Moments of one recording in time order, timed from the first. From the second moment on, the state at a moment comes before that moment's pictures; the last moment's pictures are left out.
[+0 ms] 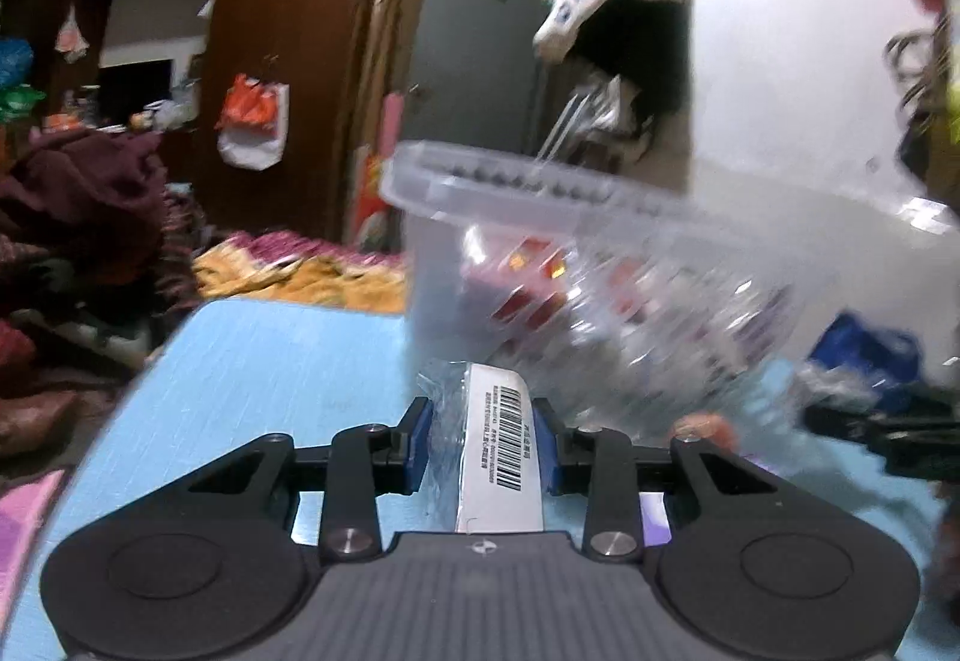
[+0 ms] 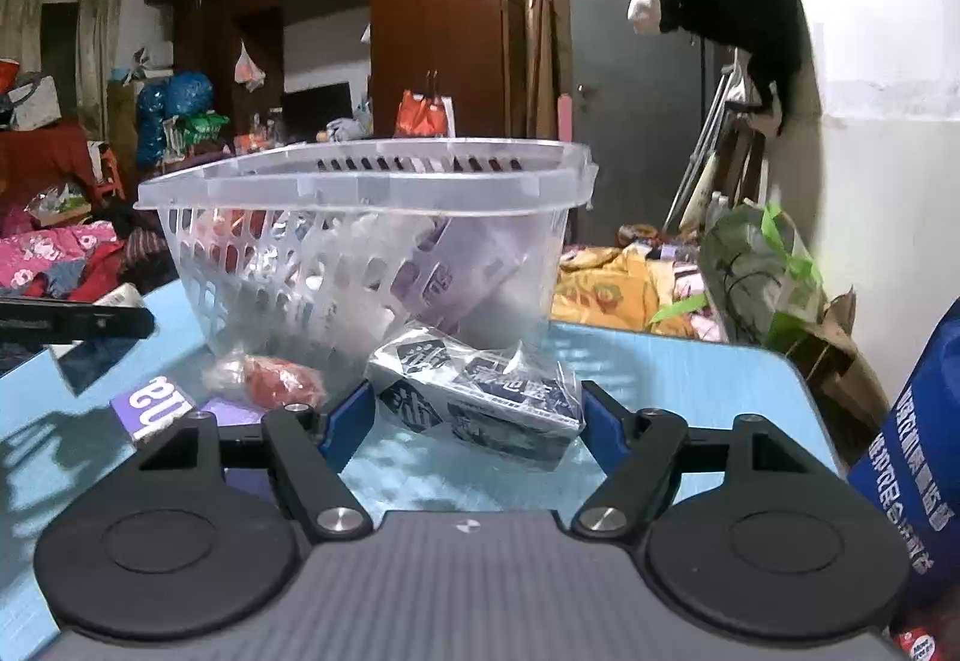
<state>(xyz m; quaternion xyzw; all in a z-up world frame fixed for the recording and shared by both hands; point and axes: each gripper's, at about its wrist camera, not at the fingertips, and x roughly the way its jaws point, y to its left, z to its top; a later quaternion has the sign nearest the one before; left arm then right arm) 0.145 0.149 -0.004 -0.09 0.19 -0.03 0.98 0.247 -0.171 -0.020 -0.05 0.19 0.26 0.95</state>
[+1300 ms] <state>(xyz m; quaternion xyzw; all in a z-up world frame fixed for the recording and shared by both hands) 0.185 0.119 0.089 -0.13 0.12 -0.05 0.98 0.264 -0.153 0.071 -0.01 0.10 0.30 0.95</state>
